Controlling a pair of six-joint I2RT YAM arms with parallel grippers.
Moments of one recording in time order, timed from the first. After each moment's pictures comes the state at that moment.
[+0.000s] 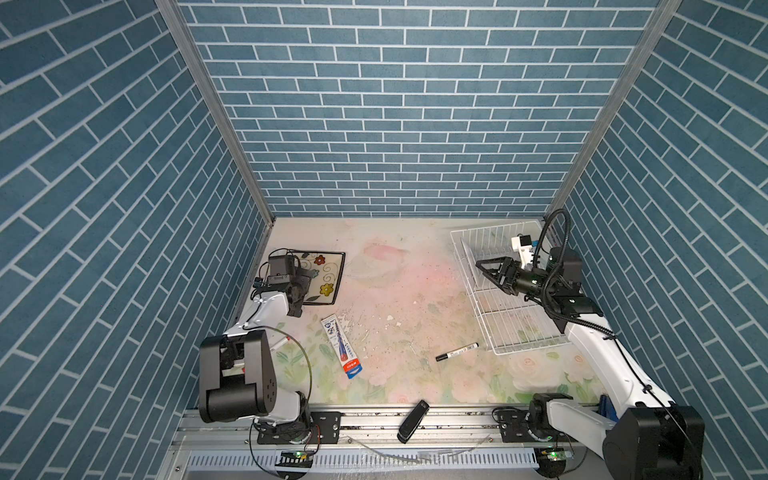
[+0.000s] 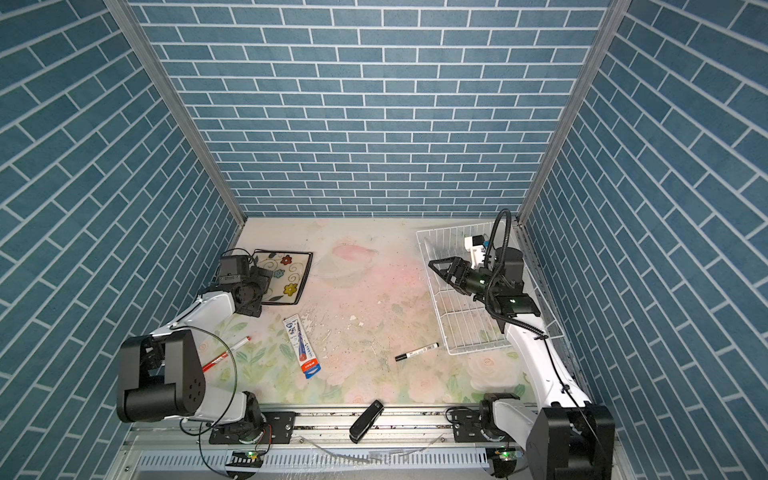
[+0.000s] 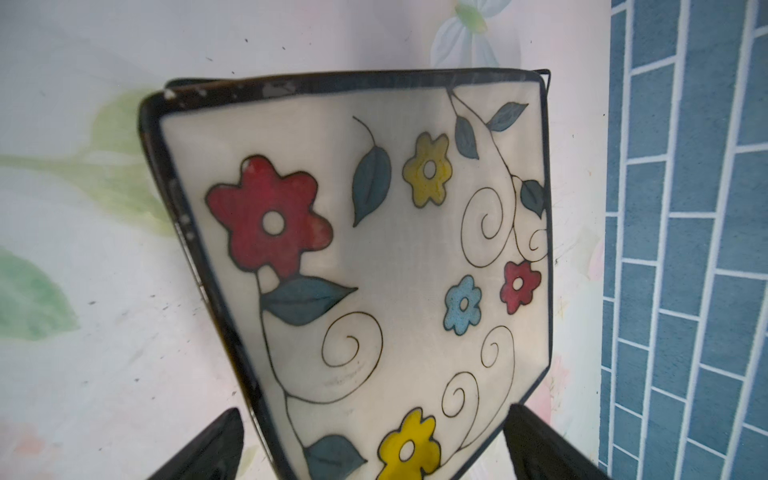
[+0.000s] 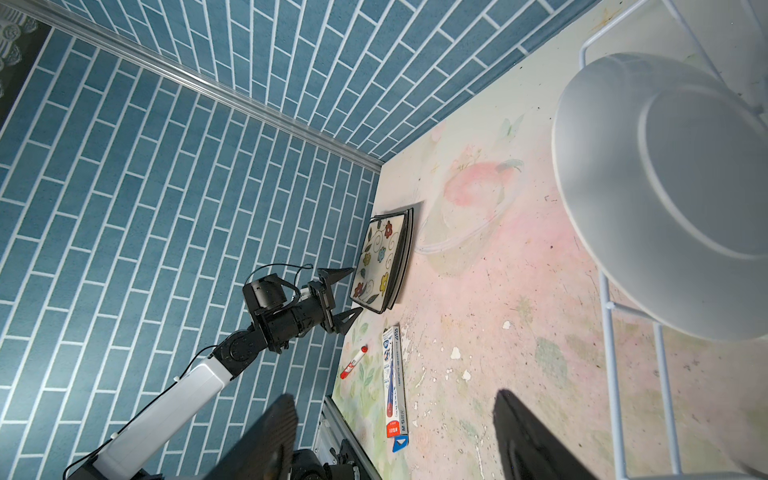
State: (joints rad) left arm 0.13 1.44 0.82 -0.31 0.00 -1.20; right arm 0.09 1.09 0.81 -0.14 -0.89 0.75
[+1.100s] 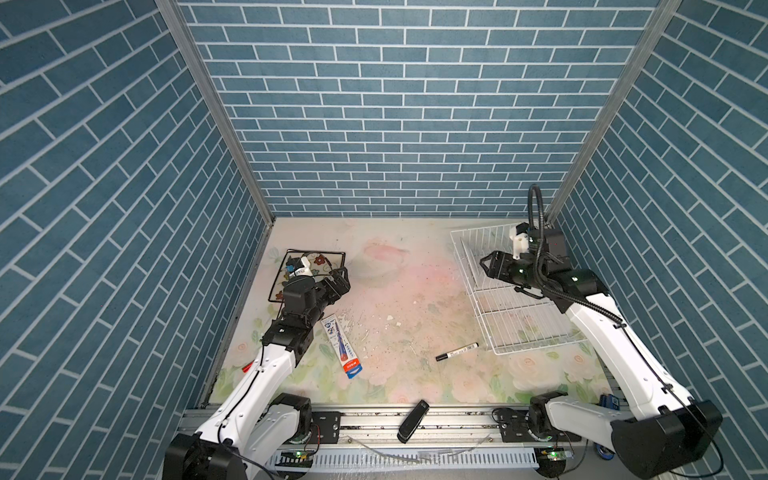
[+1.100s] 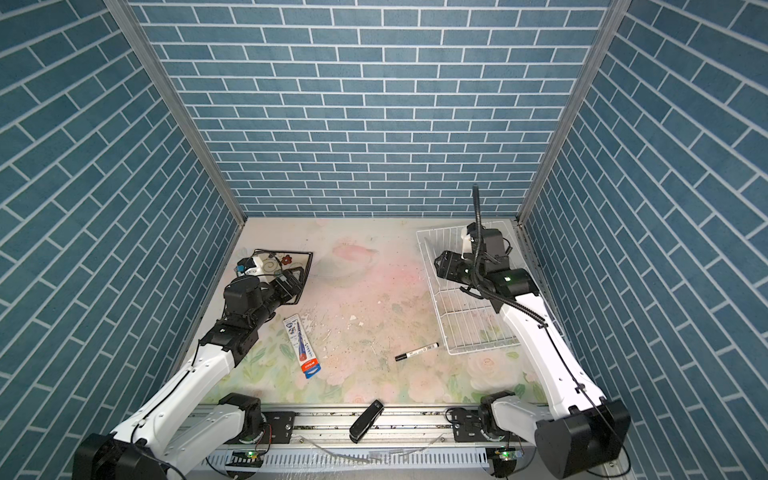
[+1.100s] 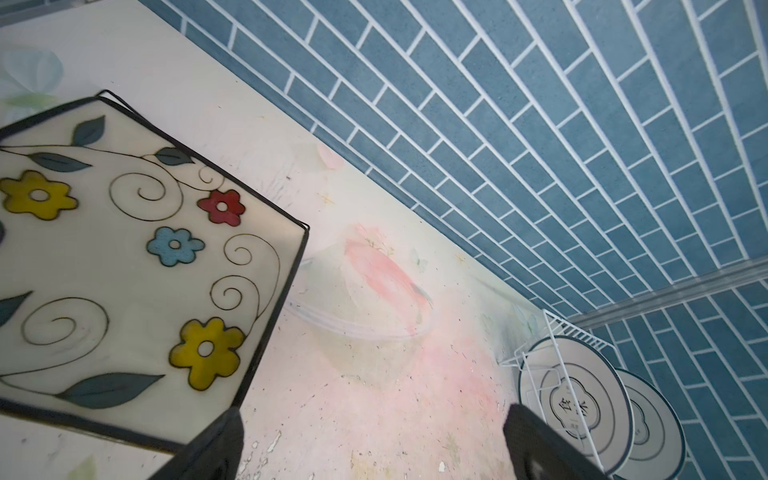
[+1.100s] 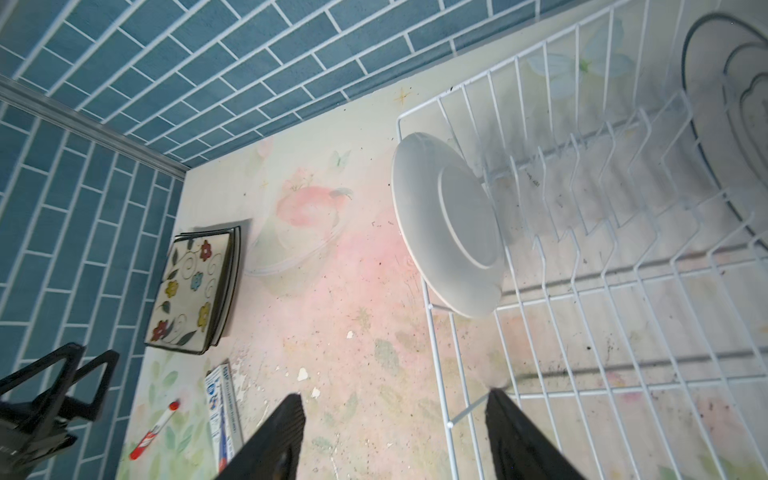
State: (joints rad) left arm -0.22 0.94 0.54 0.03 0.03 -0.73; right arm 0.34 1.22 1.24 -0.75 -0.11 0.45
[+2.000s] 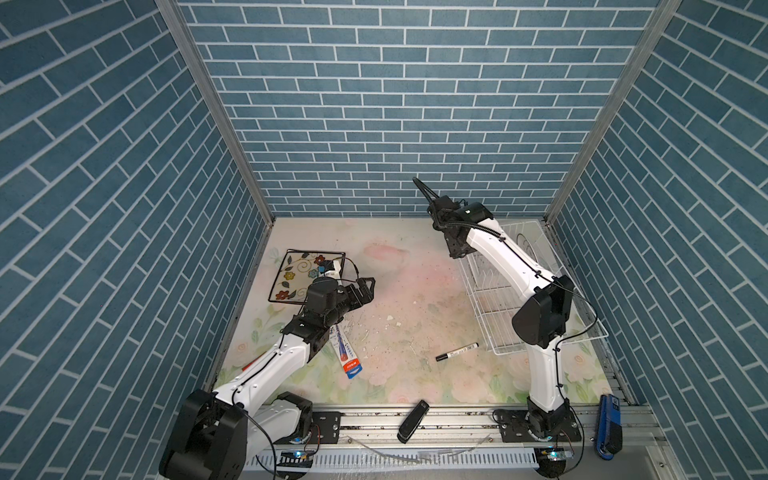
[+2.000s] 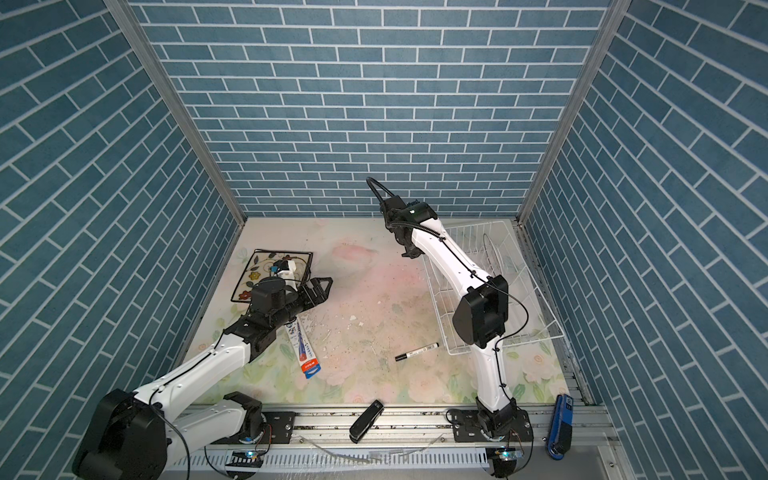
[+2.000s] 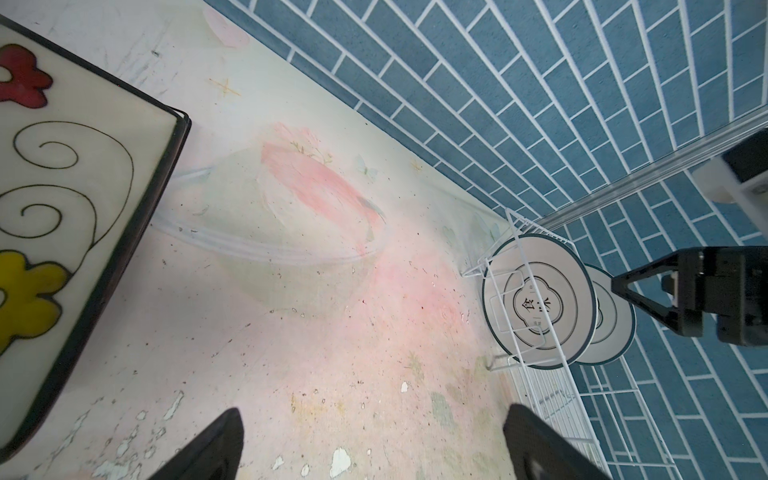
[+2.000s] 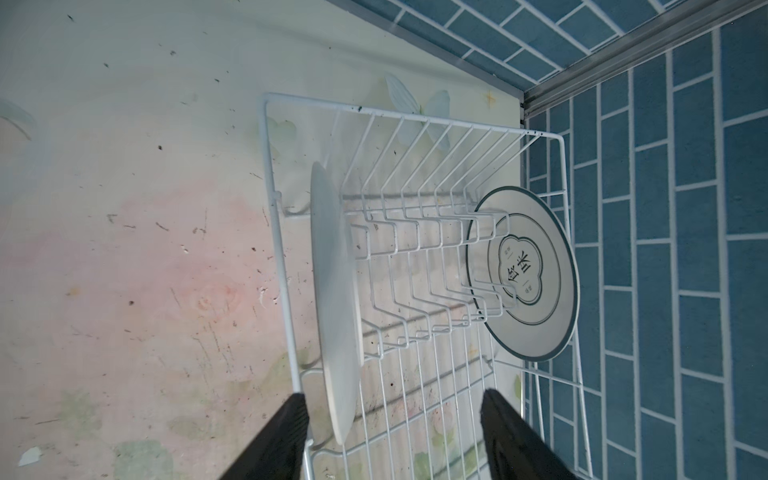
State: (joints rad) left arm -0.37 1.10 0.52 0.14 0.12 -0.73; right arm 0.63 2.11 2.20 -1.41 0.68 0.31
